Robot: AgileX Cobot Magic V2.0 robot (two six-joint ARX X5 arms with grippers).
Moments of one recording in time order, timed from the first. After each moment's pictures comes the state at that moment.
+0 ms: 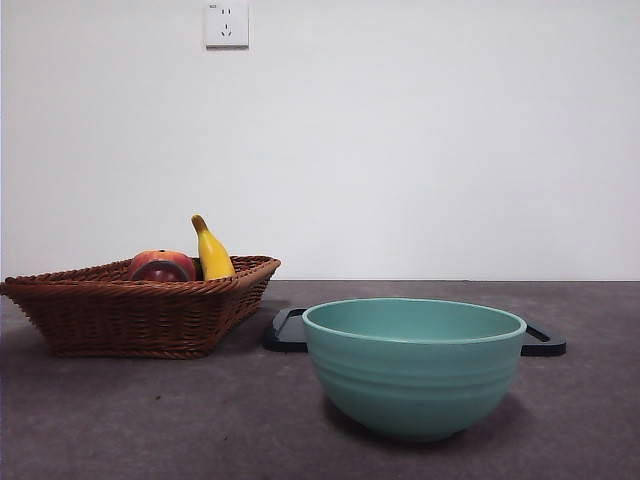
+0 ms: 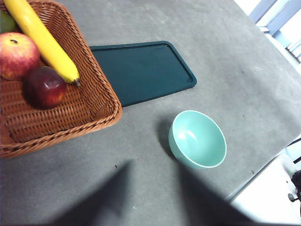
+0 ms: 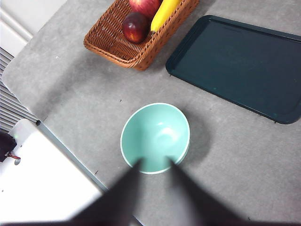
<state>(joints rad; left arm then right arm) -0.03 0.68 0.95 -0.96 0.68 0.06 0.15 0.76 1.03 -1.06 -0.63 -0.05</state>
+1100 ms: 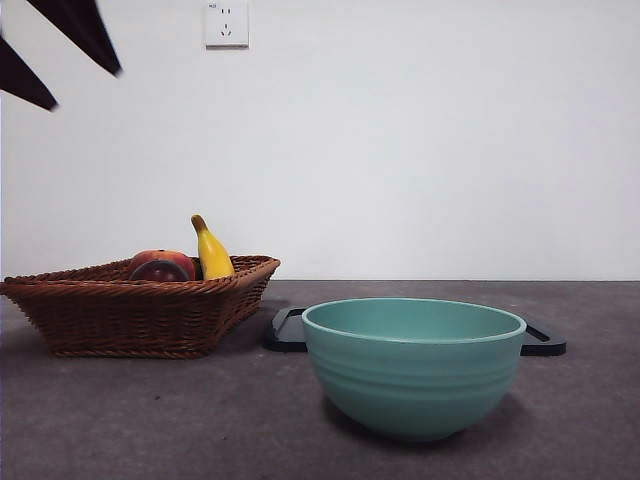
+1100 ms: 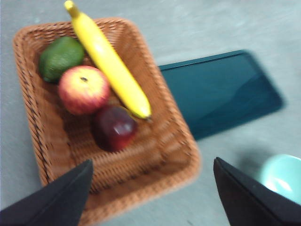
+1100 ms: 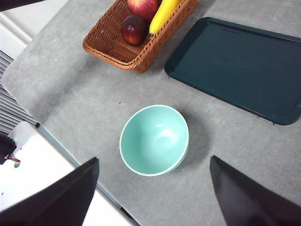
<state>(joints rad) -0.21 1.13 1.09 -0.66 0.29 0.00 0.15 0.76 1.03 -1.06 -0.63 -0.05</state>
